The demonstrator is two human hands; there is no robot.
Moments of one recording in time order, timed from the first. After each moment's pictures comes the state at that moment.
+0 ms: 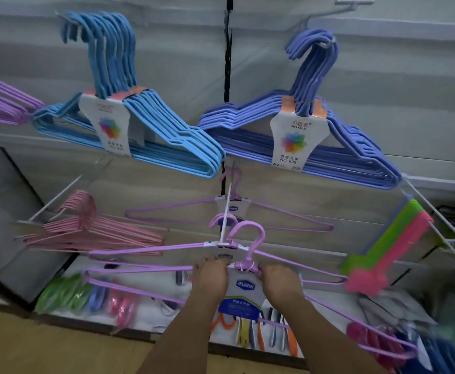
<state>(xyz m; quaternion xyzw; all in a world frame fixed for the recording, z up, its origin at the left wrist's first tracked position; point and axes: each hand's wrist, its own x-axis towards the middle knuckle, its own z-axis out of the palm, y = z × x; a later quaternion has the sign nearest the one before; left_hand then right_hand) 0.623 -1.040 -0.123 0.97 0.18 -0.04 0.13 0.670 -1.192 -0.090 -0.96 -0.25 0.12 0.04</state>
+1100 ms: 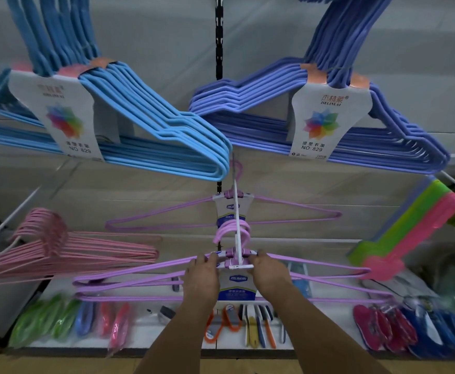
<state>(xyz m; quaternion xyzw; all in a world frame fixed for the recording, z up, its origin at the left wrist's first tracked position) 0.665 -0.971 -0.177 0.97 0.18 -0.02 0.17 0.723 -1.109 -0.146 -0.96 -0.21 0.15 0.03</state>
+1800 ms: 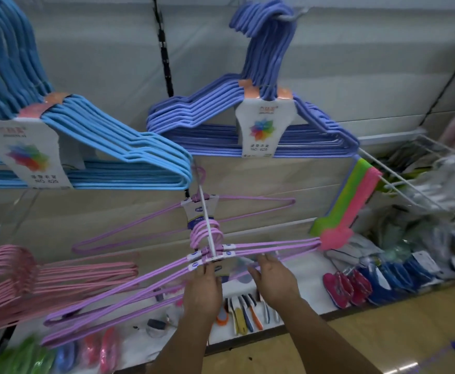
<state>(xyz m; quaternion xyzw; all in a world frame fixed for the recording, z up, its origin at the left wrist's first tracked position) 0.630 -1.012 -0.150 0.97 0.09 -0.03 0.20 0.658 -1.175 -0.123 -0.98 -0.07 0.07 0.16</state>
